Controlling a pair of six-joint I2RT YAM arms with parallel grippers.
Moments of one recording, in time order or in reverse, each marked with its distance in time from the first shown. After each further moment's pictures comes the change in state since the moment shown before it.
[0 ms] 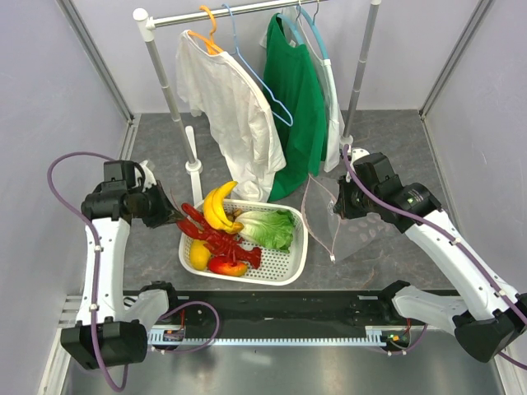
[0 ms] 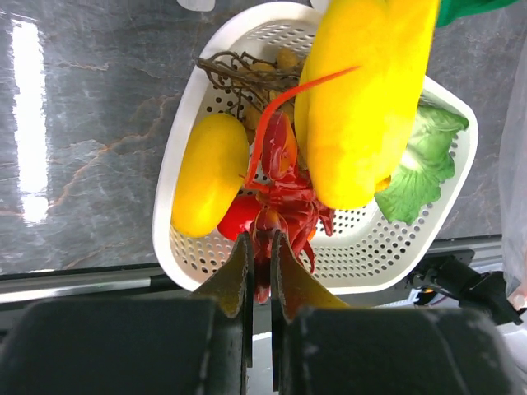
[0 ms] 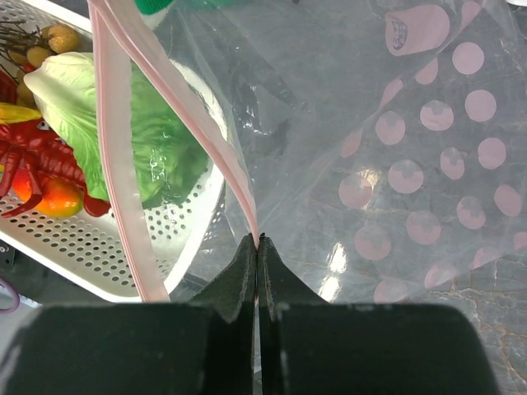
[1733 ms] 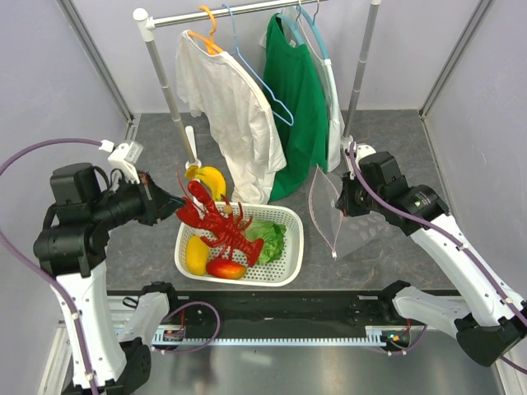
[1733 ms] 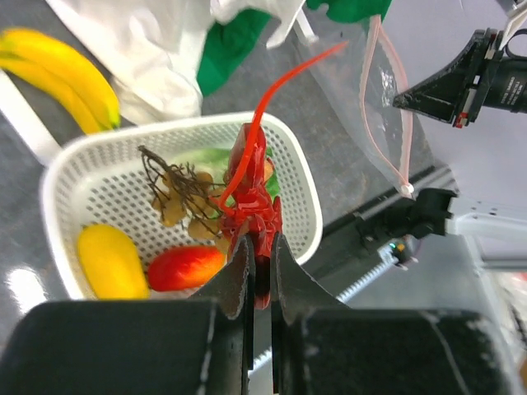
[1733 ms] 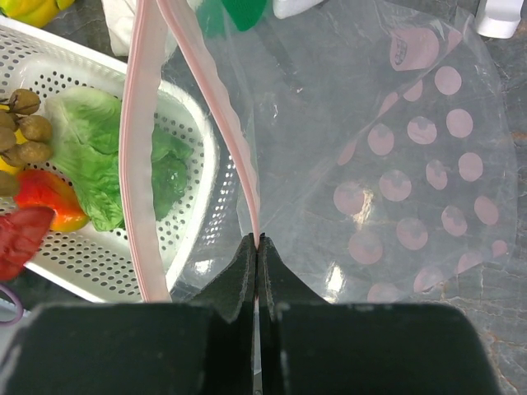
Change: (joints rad) left arm 0.000 -0.150 0.474 -0.137 0.355 0.203; right arm 0.000 -0.030 0.026 0.007 0.026 -0.008
